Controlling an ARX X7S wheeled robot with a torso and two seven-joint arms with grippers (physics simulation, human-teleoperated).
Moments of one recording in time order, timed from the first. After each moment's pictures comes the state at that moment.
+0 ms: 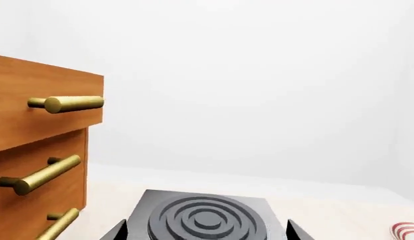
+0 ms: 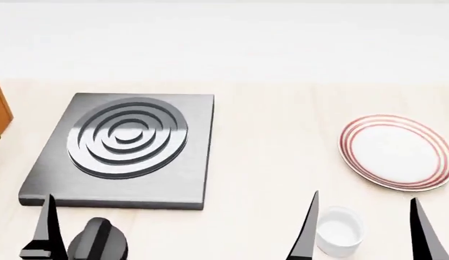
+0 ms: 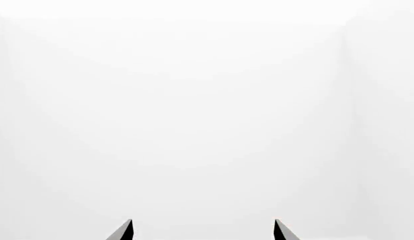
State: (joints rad) left arm 0.06 -0.19 0.01 0.58 -0.28 -0.26 -0.15; right arm -0.15 0.21 -0.02 -0.71 0.13 0.05 0.21
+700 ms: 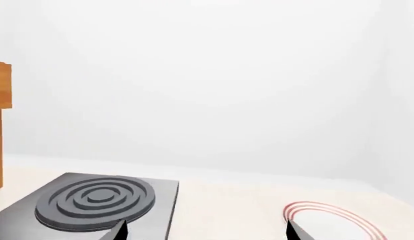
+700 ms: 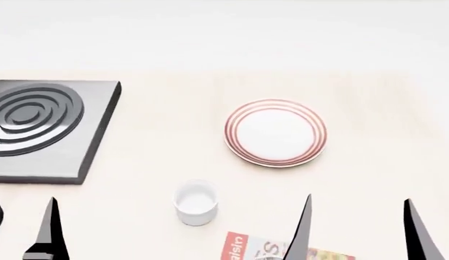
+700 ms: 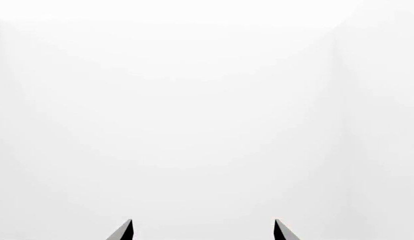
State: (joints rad) left arm 0.06 -0.23 0.04 0.57 -0.30 -0.24 -0.18; right arm -0.16 0.24 -0.05 -0.71 0.13 0.03 0.22
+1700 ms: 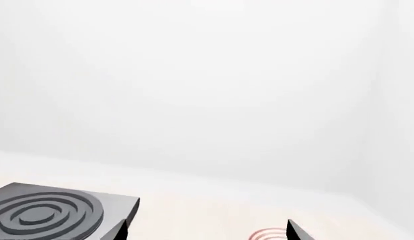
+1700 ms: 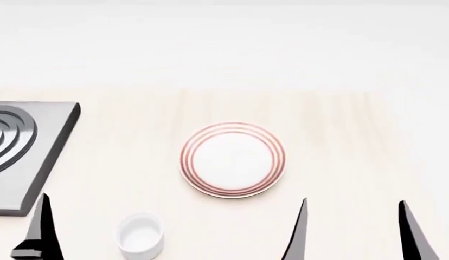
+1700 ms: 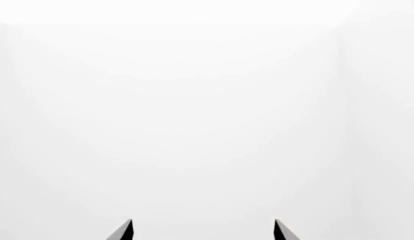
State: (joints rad) left arm 0.06 -0.26 0.04 0.56 -0.39 -0.19 -0.20; right arm -0.17 0.27 -0.06 -0.70 0.16 0.00 0.23
